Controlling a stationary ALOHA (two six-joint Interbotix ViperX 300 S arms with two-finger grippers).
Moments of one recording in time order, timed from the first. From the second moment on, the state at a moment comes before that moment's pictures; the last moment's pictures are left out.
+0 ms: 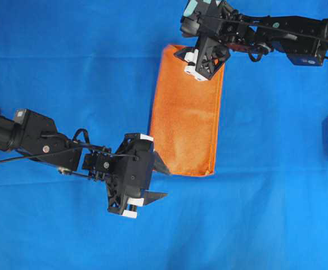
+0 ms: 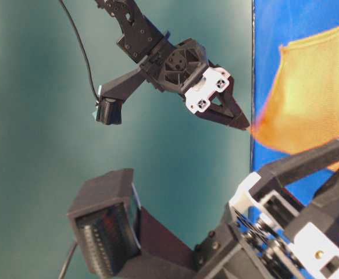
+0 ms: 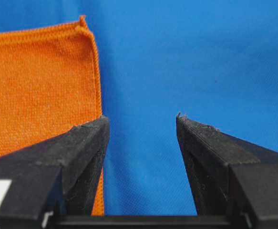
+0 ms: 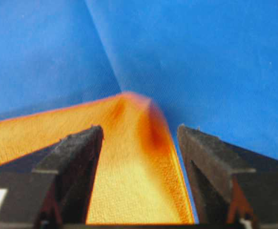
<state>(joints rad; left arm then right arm) -0.22 0.19 0.61 -0.03 -0.17 0.03 -0.42 0.10 0.55 -0.12 0.09 0.05</state>
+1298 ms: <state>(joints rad) 0.11 -0.52 1.13 -0.03 -0.35 0.12 -0.19 -0.61 1.13 -0.08 -0.20 0.21</state>
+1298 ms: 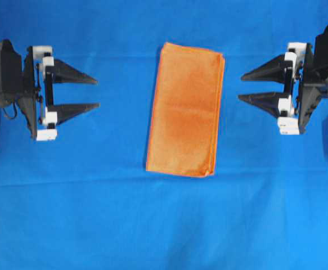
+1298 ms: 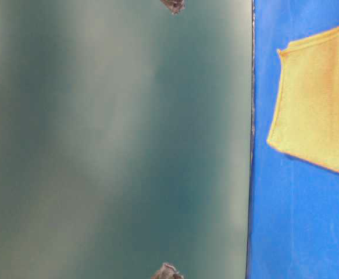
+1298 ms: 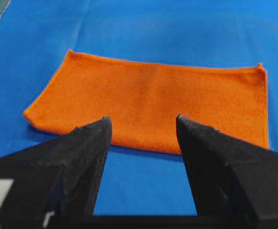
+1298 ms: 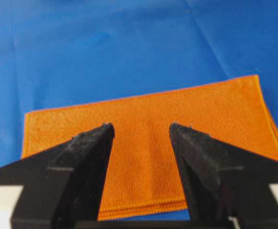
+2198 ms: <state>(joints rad) 0.32 -0.01 0.75 -0.03 -0.36 0.10 -0.50 -0.19 1.00 -0.10 -0.22 0.19</state>
